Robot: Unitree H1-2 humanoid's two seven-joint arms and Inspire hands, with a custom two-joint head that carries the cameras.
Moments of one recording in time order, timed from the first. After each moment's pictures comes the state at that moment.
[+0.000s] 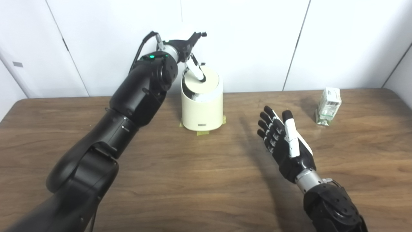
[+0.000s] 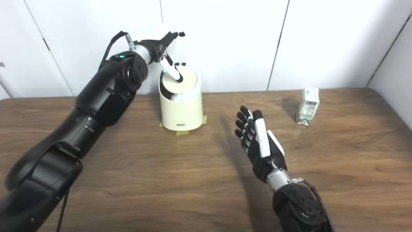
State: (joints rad) left arm -1.08 0.21 -0.49 0.52 0.81 0.31 -0.32; right arm -0.08 -0.09 0.00 -0.35 0.30 0.48 0.03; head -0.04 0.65
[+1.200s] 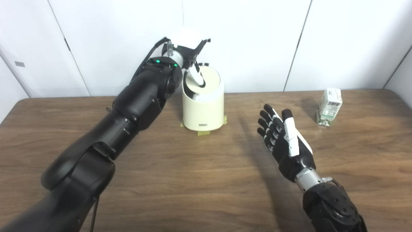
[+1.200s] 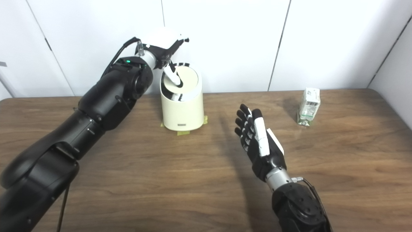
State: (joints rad) left arm -1.08 0.23 -0.62 0.53 0.96 0.25 -0.31; right arm -0.08 -0.08 0.00 -0.37 0.29 0.48 0.02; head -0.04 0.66
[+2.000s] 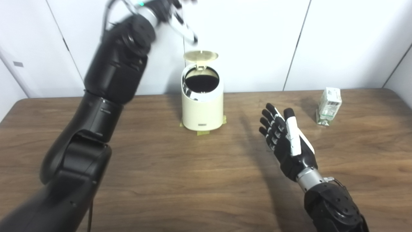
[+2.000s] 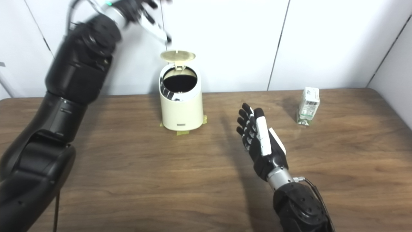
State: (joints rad) left arm -1.12 0.21 -0.15 0.30 0.63 0.44 -0.36; right arm -0.08 -0.09 0.00 -0.37 0.30 0.48 0.01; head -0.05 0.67
